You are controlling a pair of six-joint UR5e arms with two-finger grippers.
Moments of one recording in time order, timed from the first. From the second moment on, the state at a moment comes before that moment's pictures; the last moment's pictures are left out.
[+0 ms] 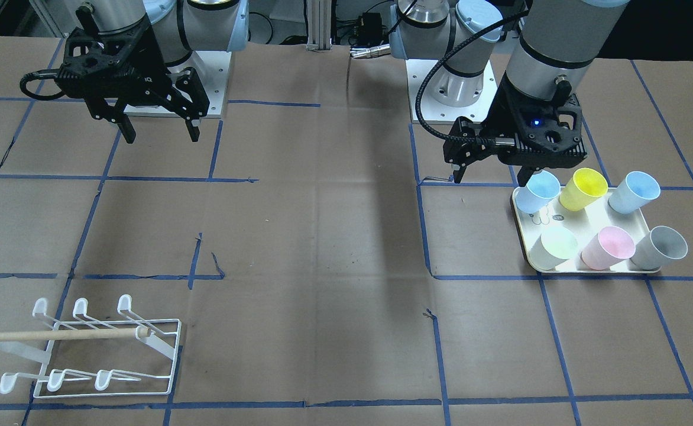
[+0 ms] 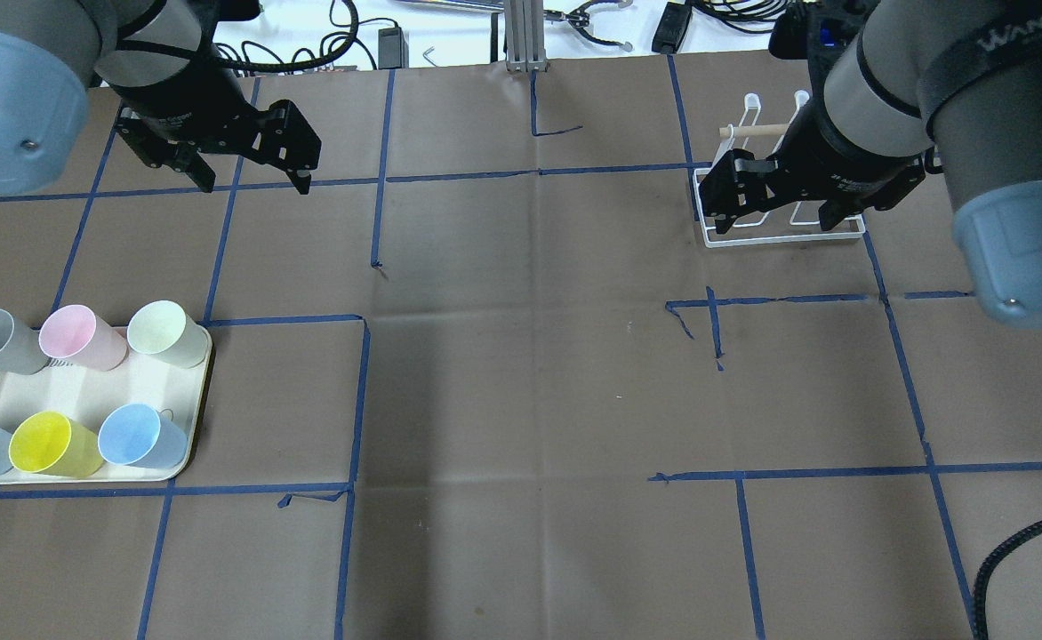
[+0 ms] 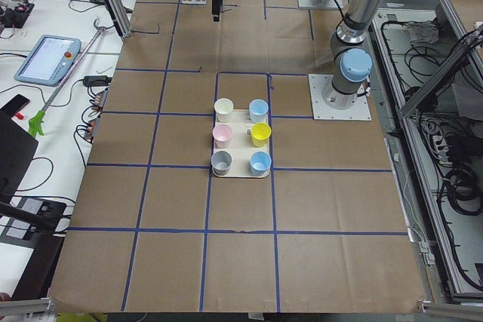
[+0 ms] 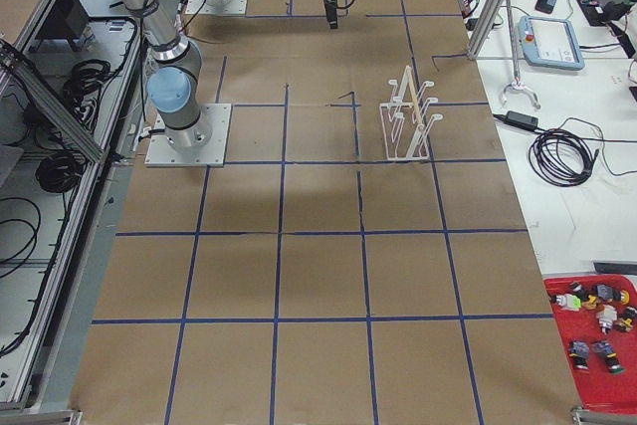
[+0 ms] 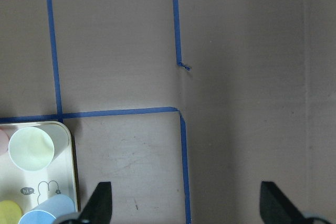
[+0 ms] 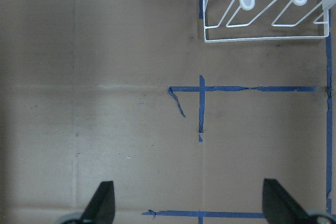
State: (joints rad) left arm -1.57 -1.62 -1.54 -1.47 1.59 0.07; right arm 1.60 -1.72 1.76 -1.79 -1.52 0.02
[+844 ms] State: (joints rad) left arm -1.57 -1.63 -1.55 -1.47 1.59 0.07; right arm 1.60 -1.72 1.76 -1.79 -1.52 0.04
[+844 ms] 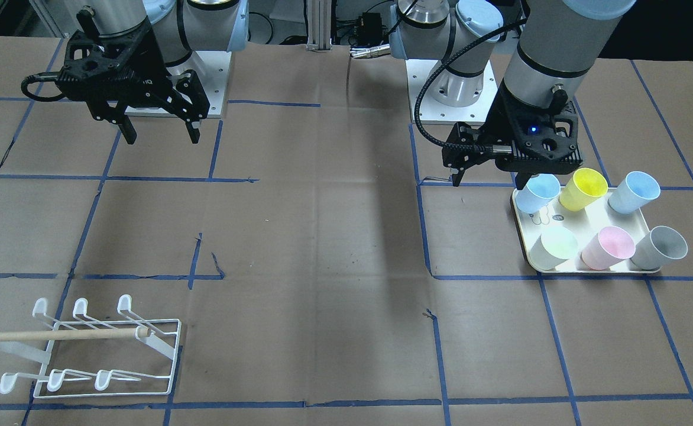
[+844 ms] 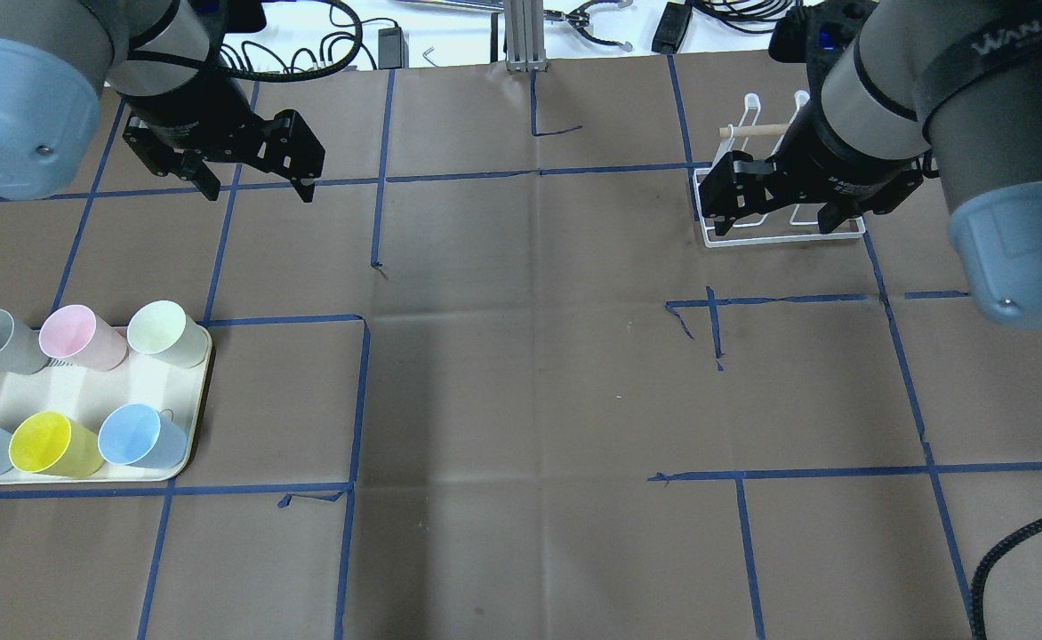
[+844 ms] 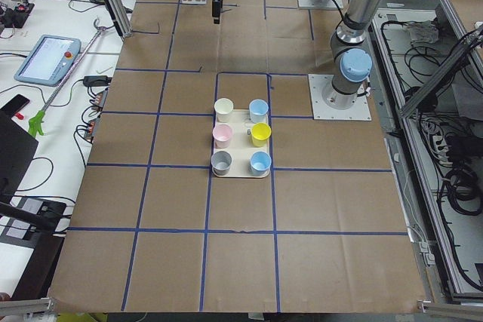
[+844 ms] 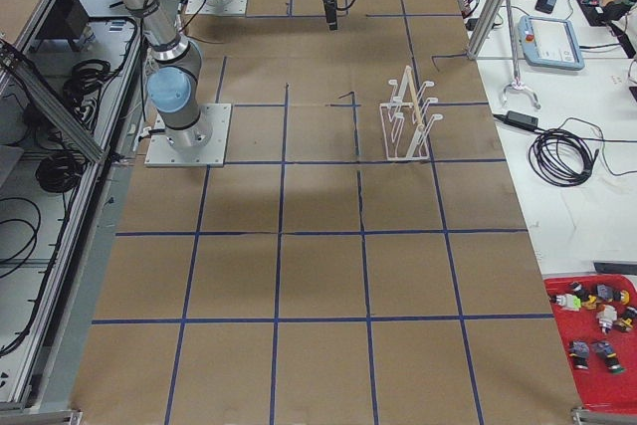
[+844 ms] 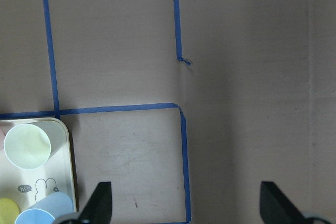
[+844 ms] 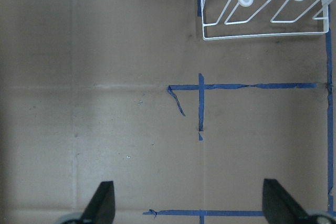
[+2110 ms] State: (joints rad) left arm -1.32 -1.62 -1.60 -1.46 1.59 0.26; right arm 1.60 -1.71 1.77 -1.79 -1.52 0.04
